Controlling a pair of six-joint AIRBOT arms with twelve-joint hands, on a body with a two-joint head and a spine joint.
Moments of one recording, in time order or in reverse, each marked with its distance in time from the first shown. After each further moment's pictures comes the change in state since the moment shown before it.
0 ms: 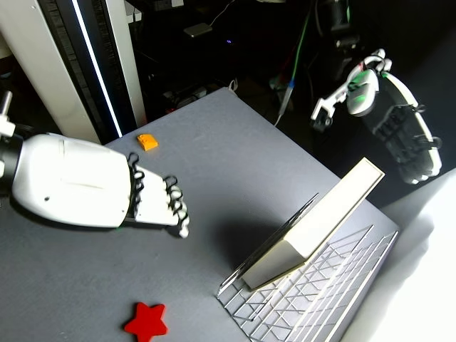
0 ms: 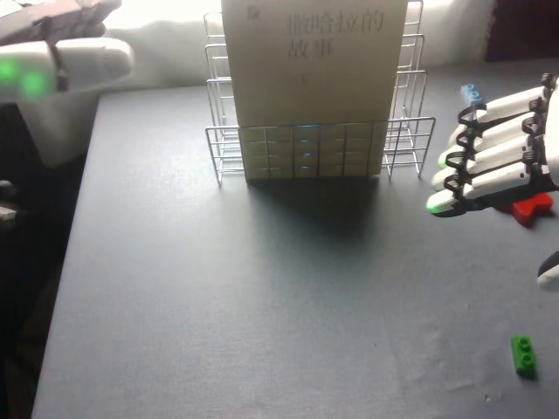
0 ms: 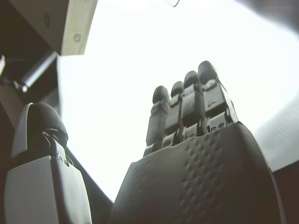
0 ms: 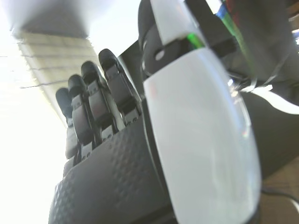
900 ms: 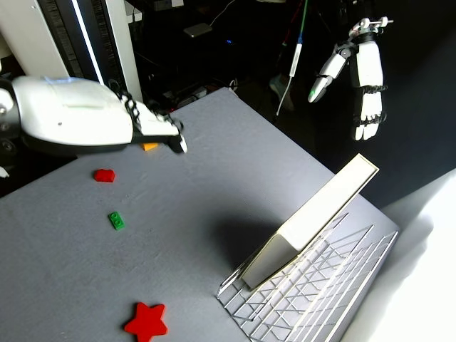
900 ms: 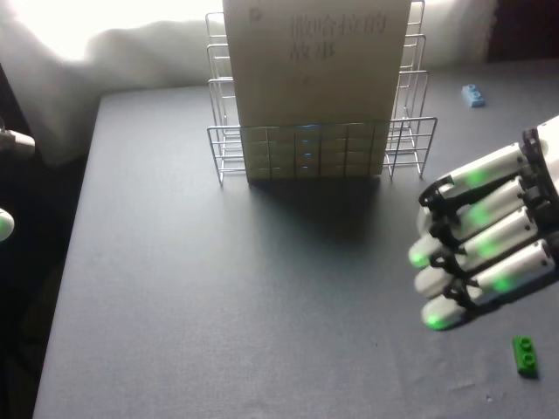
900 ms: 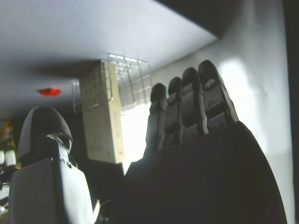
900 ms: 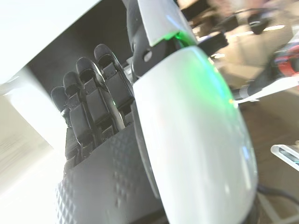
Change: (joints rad) left arm 0.119 0.254 -0.121 0.650 0.159 -0.056; right arm 0.008 -0.018 0.018 0.213 0.389 -0.201
